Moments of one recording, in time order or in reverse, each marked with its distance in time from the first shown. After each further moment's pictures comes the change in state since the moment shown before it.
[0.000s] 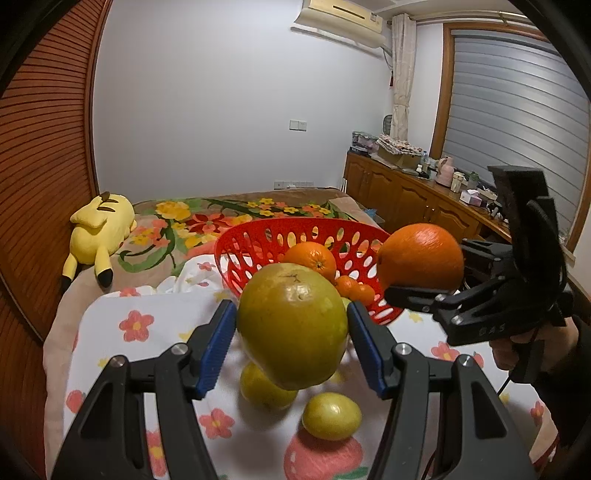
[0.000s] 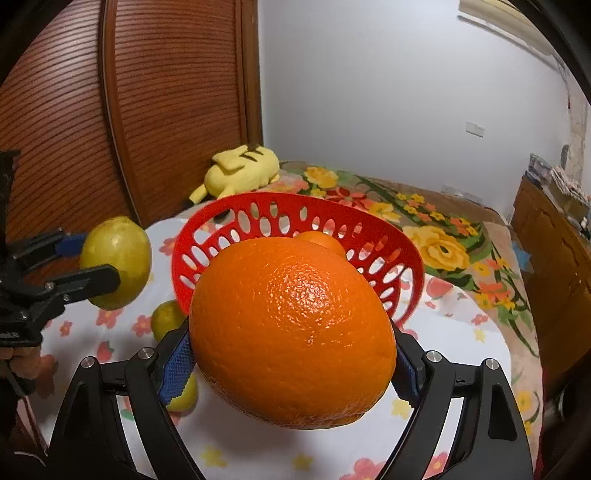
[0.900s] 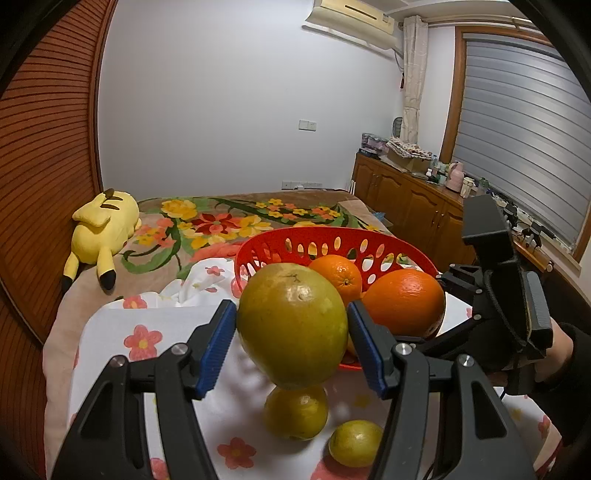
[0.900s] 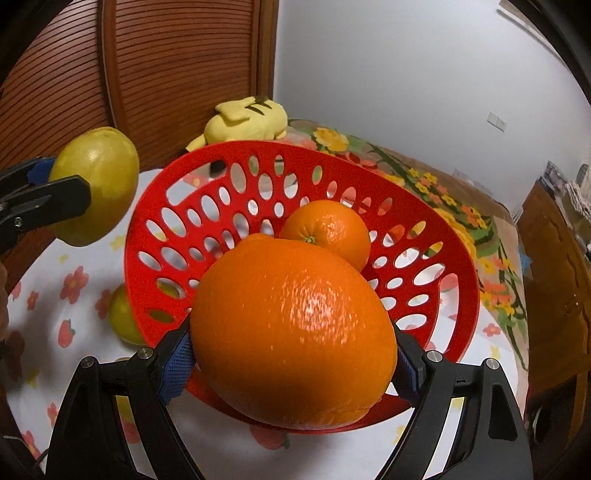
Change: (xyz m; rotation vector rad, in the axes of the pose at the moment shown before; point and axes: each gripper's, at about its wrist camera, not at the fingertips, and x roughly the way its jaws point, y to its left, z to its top) left arm 0.025 0.022 0.015 -0.026 0.004 0.018; right arm 0.067 0.006 0.006 -0.084 0.172 -0.014
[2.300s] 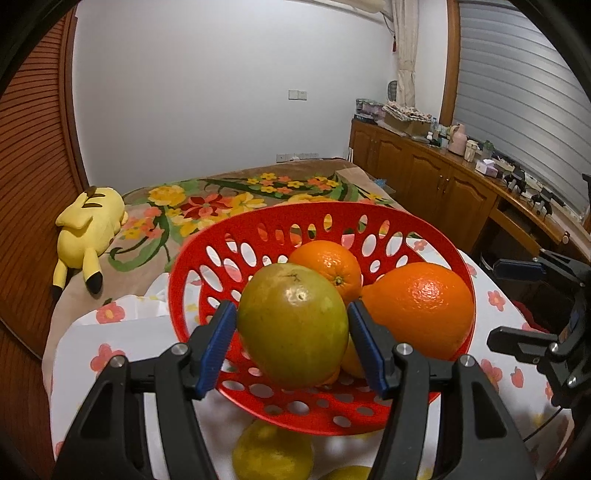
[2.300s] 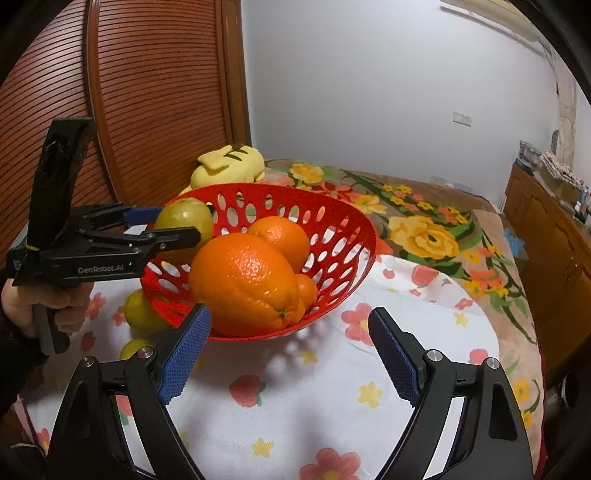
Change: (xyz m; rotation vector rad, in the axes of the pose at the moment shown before) left arm 0.083 -0.030 0.012 0.082 0.126 0.018; right arm -0.074 -0.044 -0.048 0.143 -0.186 0.007
